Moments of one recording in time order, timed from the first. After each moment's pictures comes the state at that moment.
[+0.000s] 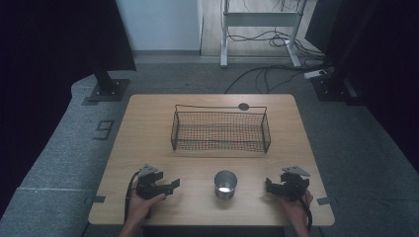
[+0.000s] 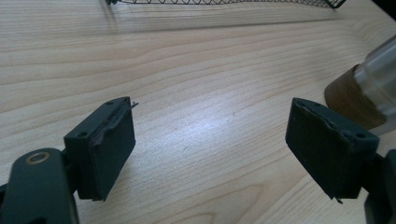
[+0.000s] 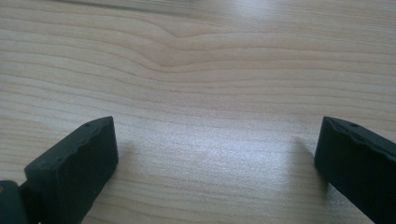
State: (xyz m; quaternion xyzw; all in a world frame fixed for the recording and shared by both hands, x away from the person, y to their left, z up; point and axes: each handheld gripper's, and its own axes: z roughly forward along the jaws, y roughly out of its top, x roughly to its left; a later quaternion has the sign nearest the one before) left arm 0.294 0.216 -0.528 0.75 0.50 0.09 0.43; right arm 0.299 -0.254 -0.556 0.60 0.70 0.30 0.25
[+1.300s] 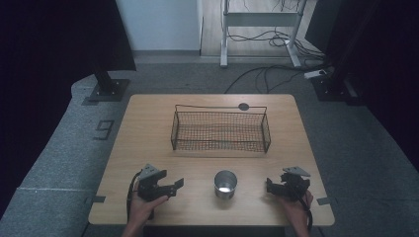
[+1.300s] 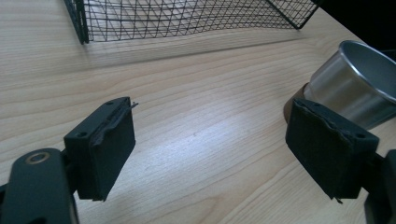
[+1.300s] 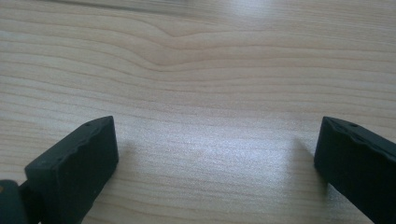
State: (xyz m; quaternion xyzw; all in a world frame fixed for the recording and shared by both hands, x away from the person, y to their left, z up) left arm 0.279 0.202 -0.504 0.74 0.48 0.11 0.46; right arm 0.298 -0.255 -0.557 0.61 0.69 0.30 0.25
